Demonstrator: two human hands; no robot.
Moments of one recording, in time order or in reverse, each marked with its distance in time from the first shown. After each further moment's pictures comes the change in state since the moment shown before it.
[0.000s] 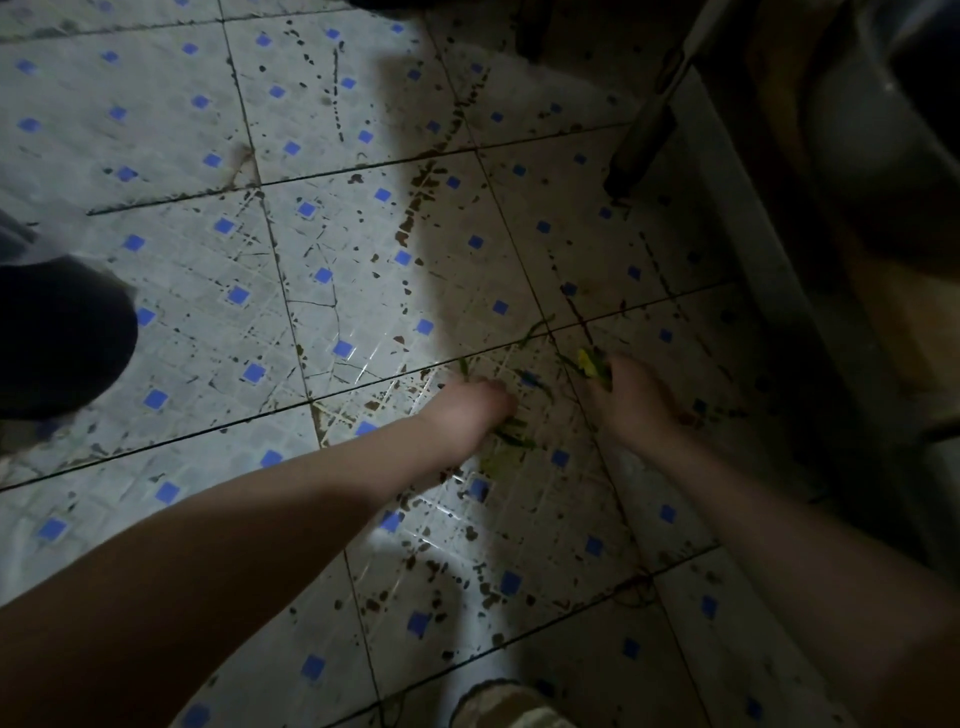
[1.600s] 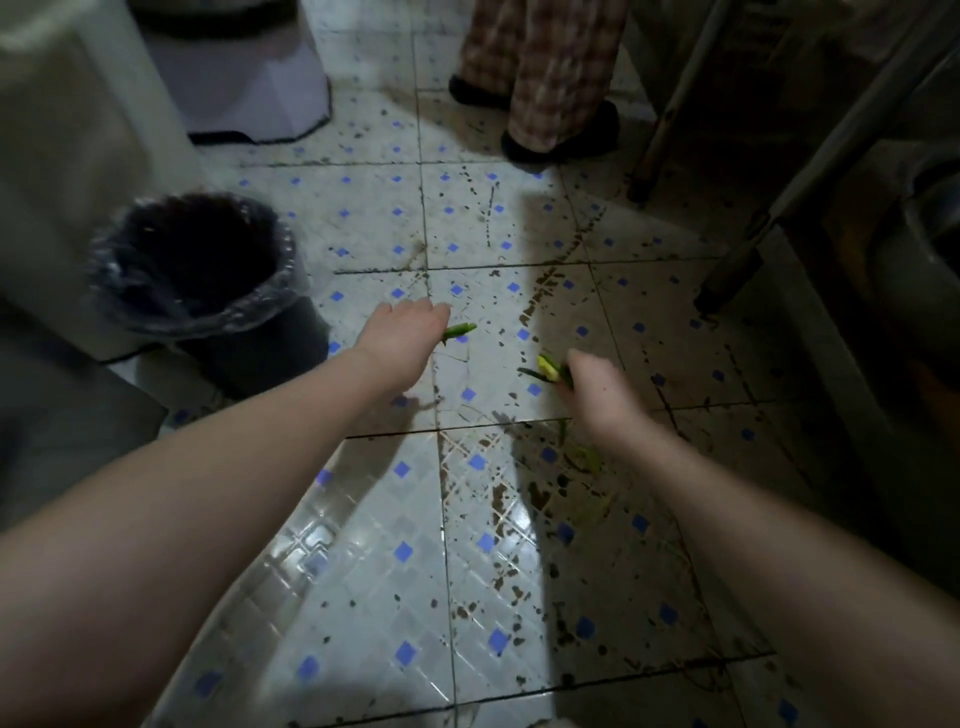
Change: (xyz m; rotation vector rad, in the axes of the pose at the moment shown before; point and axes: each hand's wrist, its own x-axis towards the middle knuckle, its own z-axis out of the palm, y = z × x) left_hand -0.138 -0.096 -0.127 0.303 0.290 -0.592; right_hand -0.041 -0.163 -0.030 -0.103 0.009 -0.449
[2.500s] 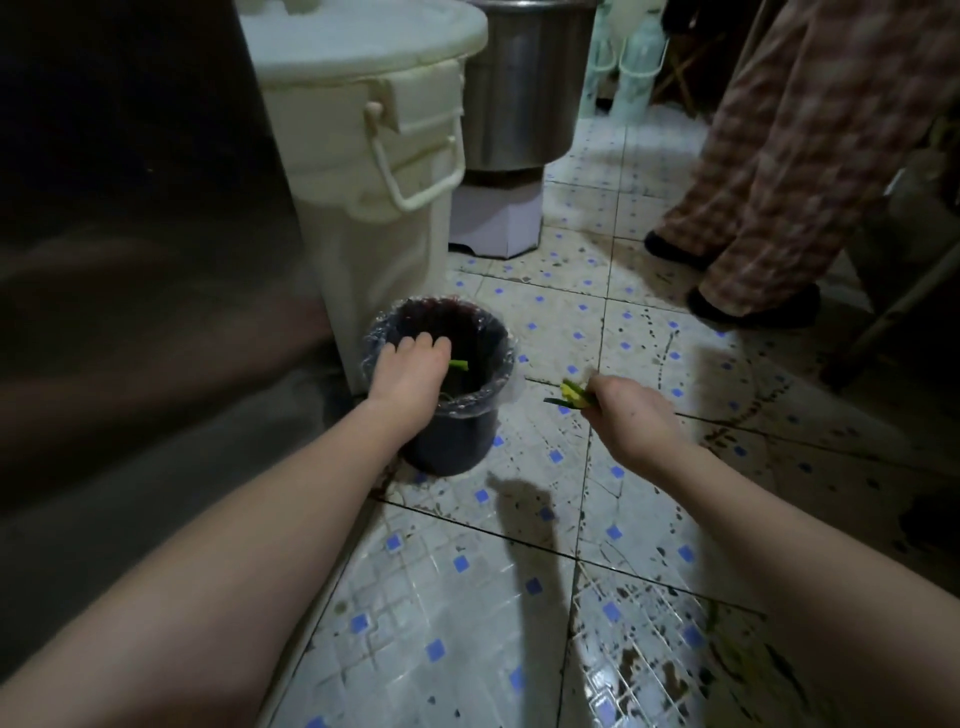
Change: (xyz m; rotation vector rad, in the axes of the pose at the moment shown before) left_hand -0.086 -0.166 -0.039 0.015 0.158 -0.539; right_hand 0.067 -0.185 -0.043 -0.265 0.113 -0.572
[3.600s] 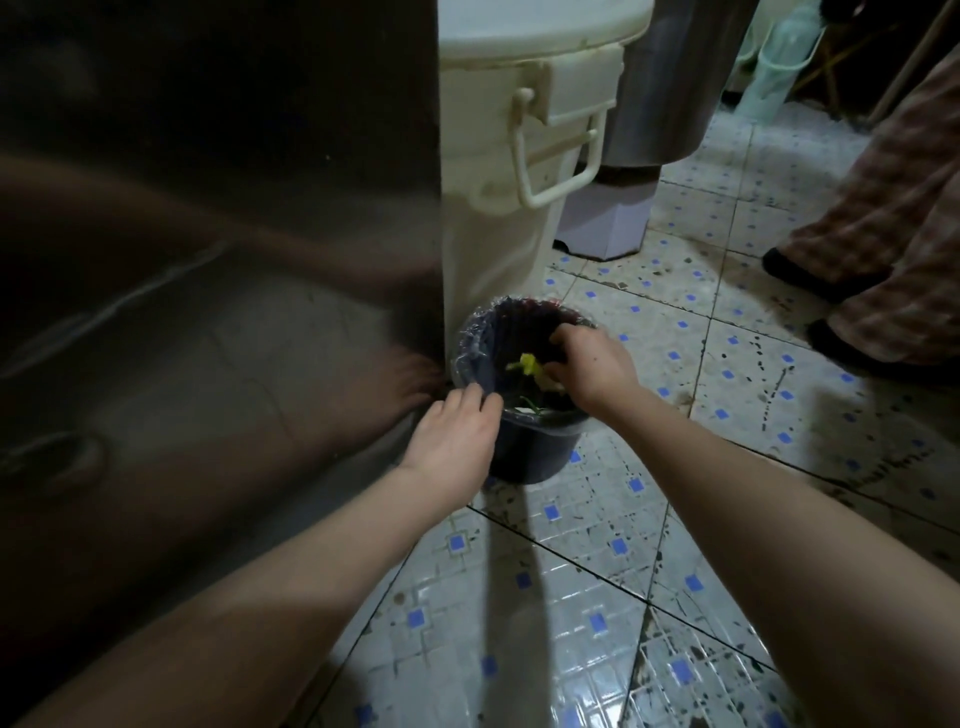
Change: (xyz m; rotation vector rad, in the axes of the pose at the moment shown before) left_hand -0.065 -0.031 0.018 -0.124 -0.020 -0.021; right_hand 0.115 -0.119 0.016 0.166 0.022 -0.101
